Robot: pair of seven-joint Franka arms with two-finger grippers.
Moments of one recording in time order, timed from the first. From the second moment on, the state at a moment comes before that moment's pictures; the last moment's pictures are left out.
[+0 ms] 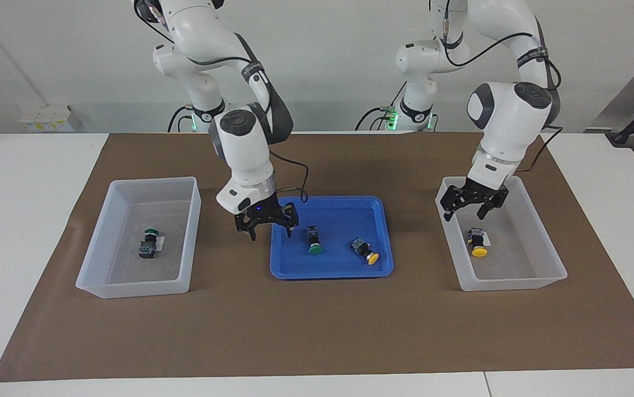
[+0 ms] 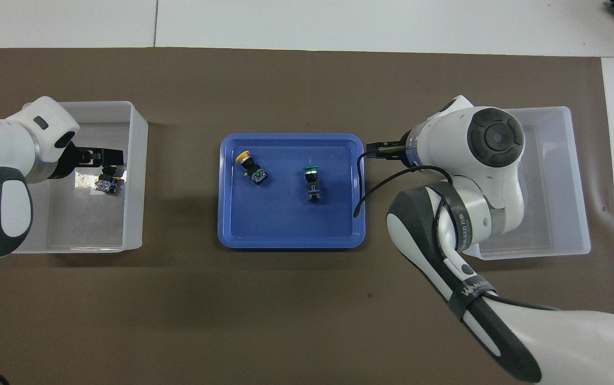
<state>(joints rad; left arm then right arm) 0.02 0.06 -0.19 -2.01 -0.07 2.28 -0.21 0.37 0.34 0.06 -1.83 0.00 2.41 0.43</state>
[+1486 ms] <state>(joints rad) -0.24 0.22 -0.19 -2.03 -0.07 2.66 -0.93 0.48 0.48 0.04 -1.73 -0.10 2.42 0.51</state>
